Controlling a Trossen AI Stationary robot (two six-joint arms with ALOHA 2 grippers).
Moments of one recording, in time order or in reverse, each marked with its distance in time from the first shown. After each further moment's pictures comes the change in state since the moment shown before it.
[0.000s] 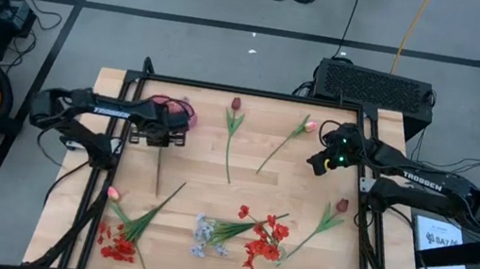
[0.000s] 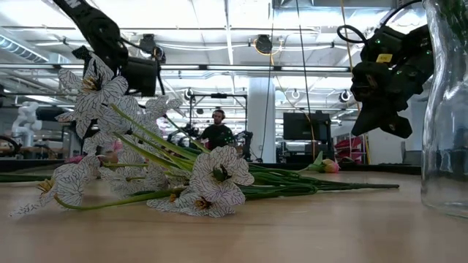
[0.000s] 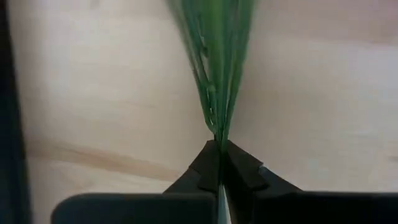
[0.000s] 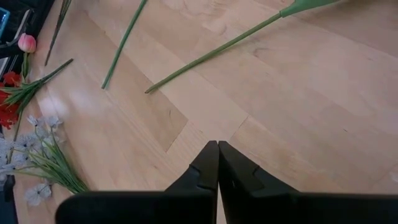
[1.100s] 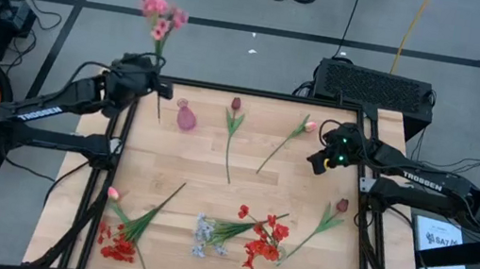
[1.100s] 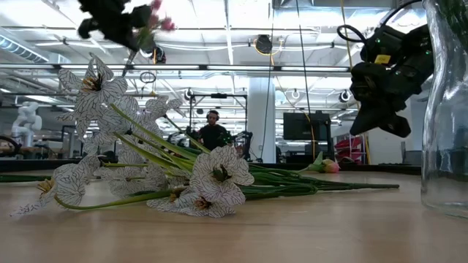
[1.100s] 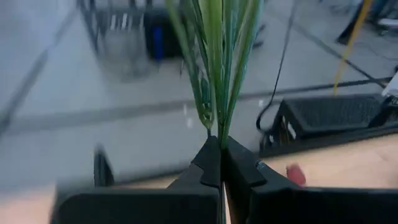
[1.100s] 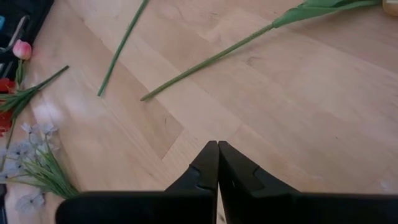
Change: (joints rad) left arm -0.011 -0.542 0.267 0.293 -0.685 0.887; right arm 0.000 0.000 0.000 0.017 0.030 0.002
